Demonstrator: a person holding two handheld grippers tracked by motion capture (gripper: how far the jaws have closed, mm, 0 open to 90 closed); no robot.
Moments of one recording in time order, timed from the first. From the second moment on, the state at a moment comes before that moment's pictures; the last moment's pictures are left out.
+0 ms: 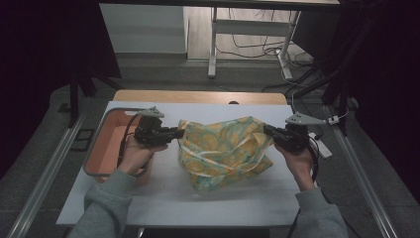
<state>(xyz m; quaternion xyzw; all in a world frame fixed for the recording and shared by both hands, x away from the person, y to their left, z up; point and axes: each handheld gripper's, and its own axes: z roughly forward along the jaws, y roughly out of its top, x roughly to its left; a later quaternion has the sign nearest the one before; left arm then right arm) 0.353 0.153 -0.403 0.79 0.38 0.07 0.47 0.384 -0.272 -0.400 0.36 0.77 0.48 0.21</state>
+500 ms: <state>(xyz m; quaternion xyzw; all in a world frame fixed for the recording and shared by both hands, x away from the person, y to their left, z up) 0.325 0.187 -0.397 0.78 0.39 0.13 0.48 0.371 -0.289 -0.389 0.33 0.75 0.53 0.20</state>
